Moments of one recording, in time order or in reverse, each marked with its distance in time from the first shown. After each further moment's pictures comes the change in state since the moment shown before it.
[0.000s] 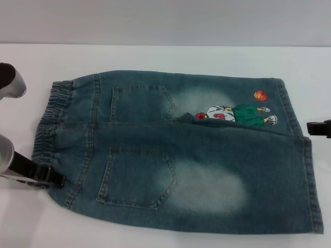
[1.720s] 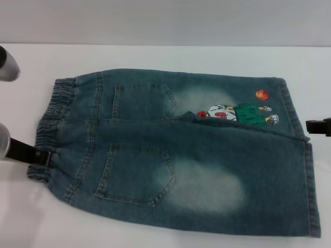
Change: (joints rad) left arm 0.057 0.000 0.024 -0.178 0.000 -0.004 -0.024; right arm -0.001 0.001 0.004 -0.004 0.008 -0.005 -0.005
